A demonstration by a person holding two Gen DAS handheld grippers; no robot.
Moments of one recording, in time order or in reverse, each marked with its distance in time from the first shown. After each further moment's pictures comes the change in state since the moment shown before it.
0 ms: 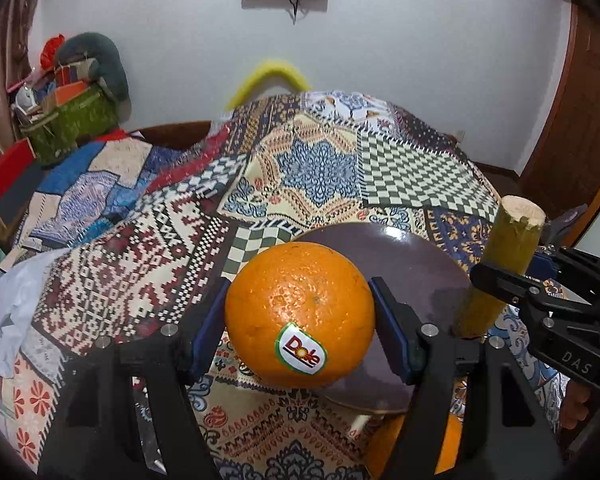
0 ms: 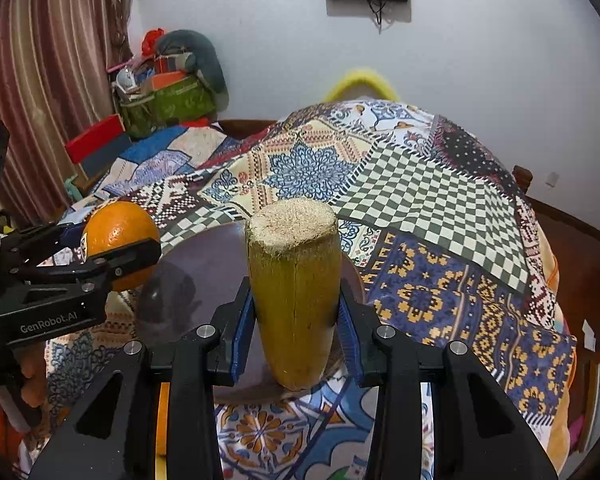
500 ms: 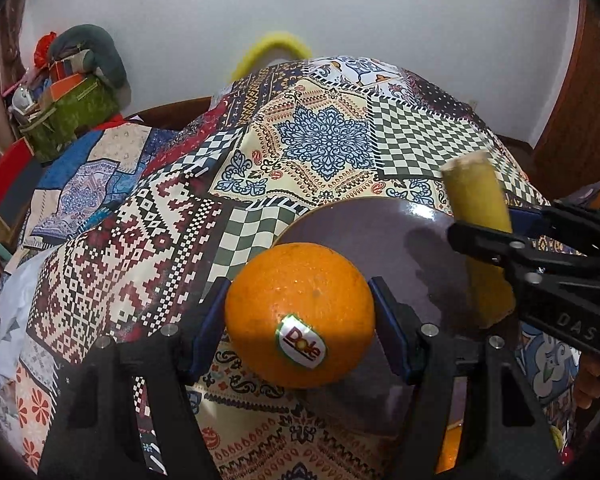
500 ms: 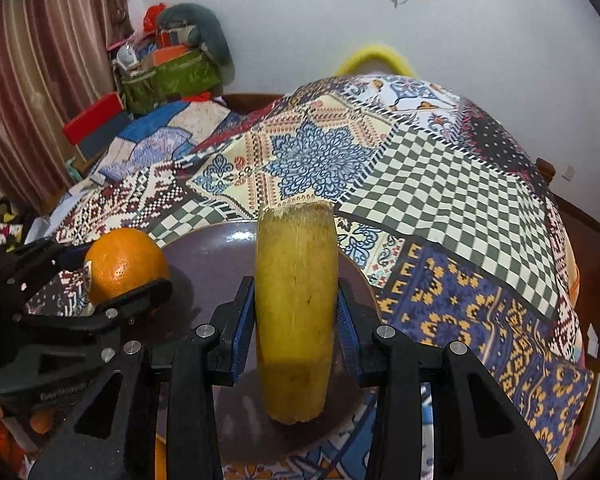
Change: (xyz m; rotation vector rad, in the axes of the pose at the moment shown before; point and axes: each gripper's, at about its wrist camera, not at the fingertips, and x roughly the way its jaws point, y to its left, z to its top) left arm 0.038 -0.008 0.001 0.042 0.098 0.057; right arm 0.046 -0.002 0.023 -0.029 0.112 0.031
